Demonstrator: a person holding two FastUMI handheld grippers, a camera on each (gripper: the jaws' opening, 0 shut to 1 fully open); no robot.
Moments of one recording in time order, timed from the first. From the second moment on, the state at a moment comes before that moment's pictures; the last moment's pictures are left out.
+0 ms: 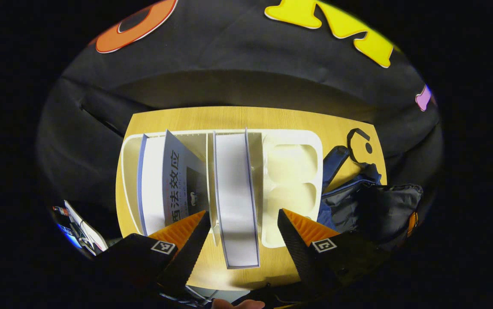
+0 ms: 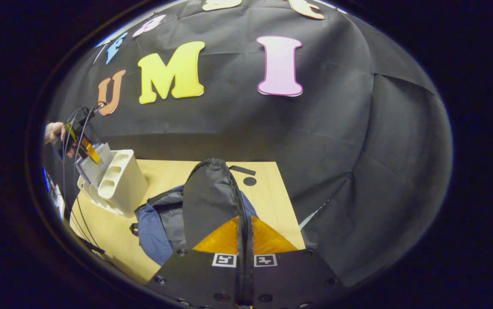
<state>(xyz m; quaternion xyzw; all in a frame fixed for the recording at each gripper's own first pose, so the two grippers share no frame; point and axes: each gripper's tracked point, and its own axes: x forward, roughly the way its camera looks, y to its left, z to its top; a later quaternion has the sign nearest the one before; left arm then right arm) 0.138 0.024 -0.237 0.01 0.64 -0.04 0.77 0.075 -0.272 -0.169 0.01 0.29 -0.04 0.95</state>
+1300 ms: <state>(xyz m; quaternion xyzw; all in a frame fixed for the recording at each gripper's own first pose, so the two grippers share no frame) 0.072 0.050 -0.164 0.03 0.66 -0.01 0.75 0.076 -0.273 -0.179 0.03 0.29 -0.03 0.96</state>
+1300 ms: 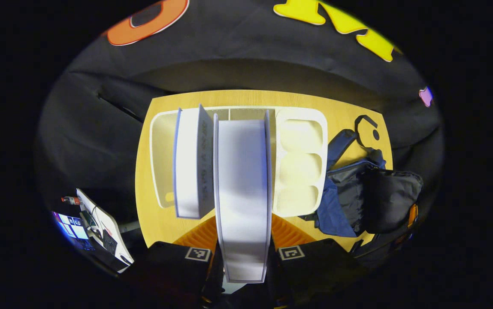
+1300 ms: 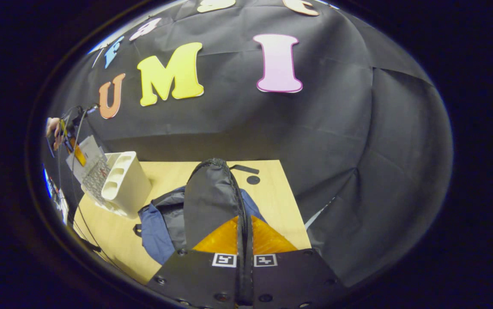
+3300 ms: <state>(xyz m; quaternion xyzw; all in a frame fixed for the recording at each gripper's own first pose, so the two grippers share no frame) -0.038 -0.346 -0.335 -0.44 0.56 -0.26 0.65 0.075 -0.275 -0.155 0.04 0.32 -0.04 0.95</state>
